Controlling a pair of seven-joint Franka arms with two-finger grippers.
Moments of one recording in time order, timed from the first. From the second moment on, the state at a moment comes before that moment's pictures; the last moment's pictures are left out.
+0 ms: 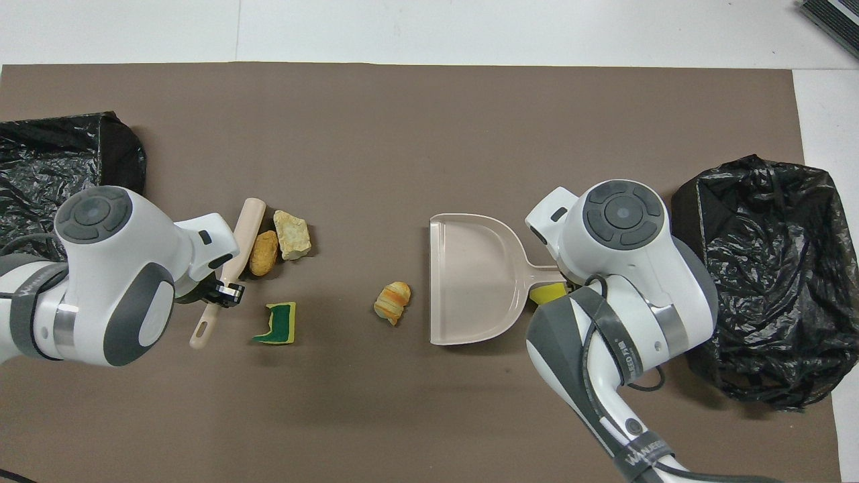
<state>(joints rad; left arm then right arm) -0.11 0.03 -0.12 -2.18 0.01 2.00 0.06 0.38 0.11 -0.02 -1.98 -0.16 1.94 -1.07</state>
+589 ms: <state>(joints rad) -0.29 0.00 -0.12 -2.21 -0.14 2.00 0.06 0.43 0.11 -0.02 -2.00 -0.16 1.93 -0.96</state>
